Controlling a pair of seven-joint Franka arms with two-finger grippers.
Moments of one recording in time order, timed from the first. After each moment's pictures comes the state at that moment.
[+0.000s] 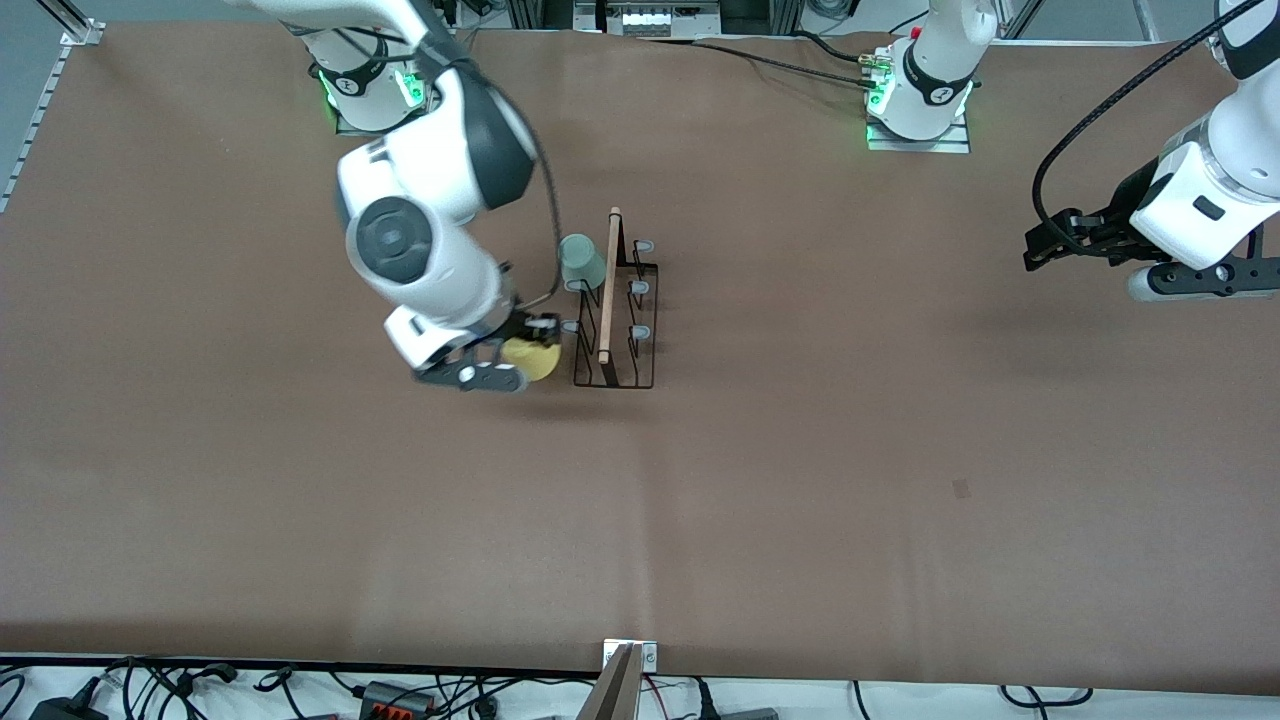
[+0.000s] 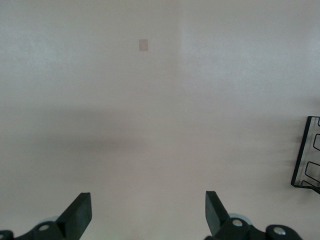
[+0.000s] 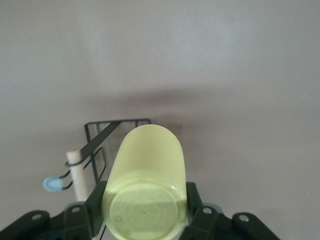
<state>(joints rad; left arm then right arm) 0.01 0.04 -0.09 -1.61 -0.03 1.56 -0.17 0.69 0.51 -0.17 -1.43 0.23 1.87 0.59</state>
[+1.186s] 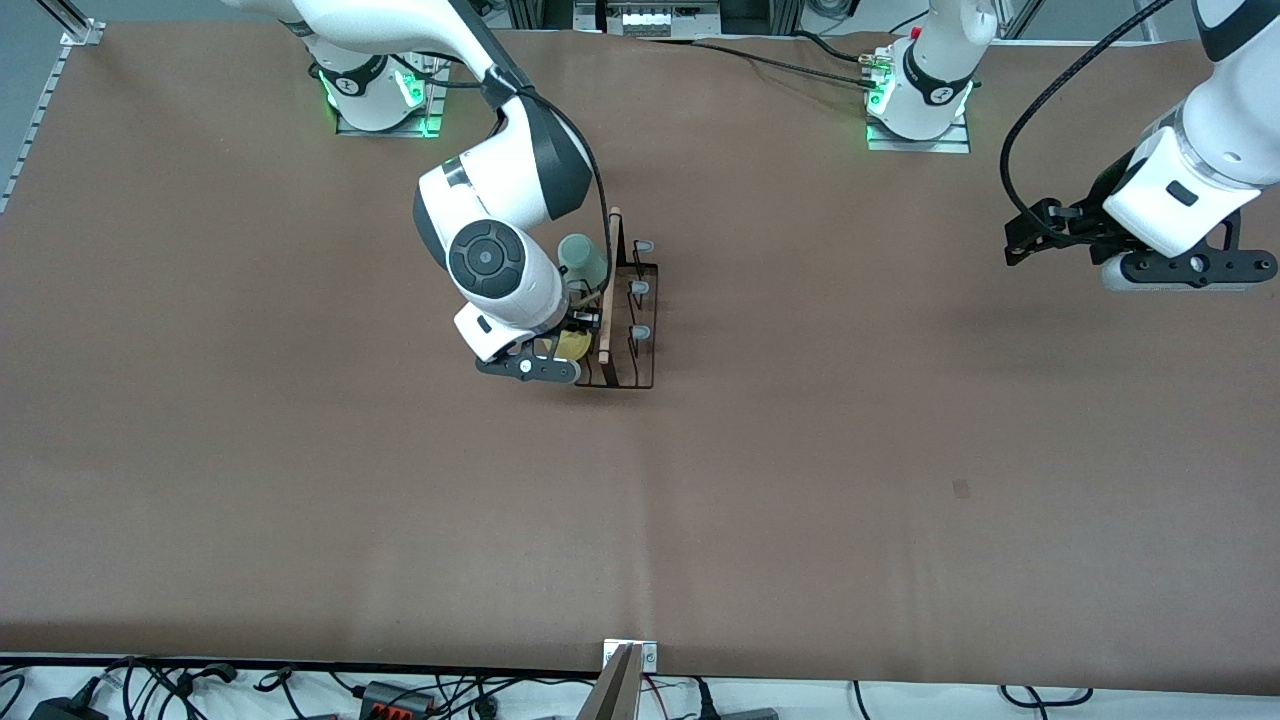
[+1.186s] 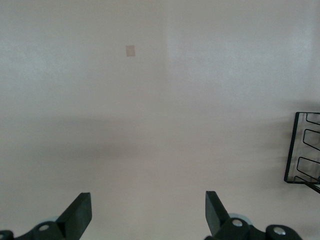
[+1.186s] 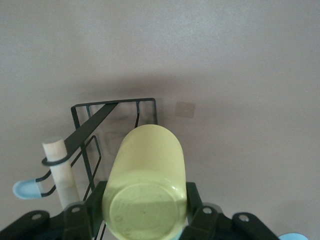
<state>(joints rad) -0.01 0.04 -0.12 -1.59 -0.03 1.57 -0.17 0.74 0.60 -0.17 -1.43 0.25 1.89 0.62</state>
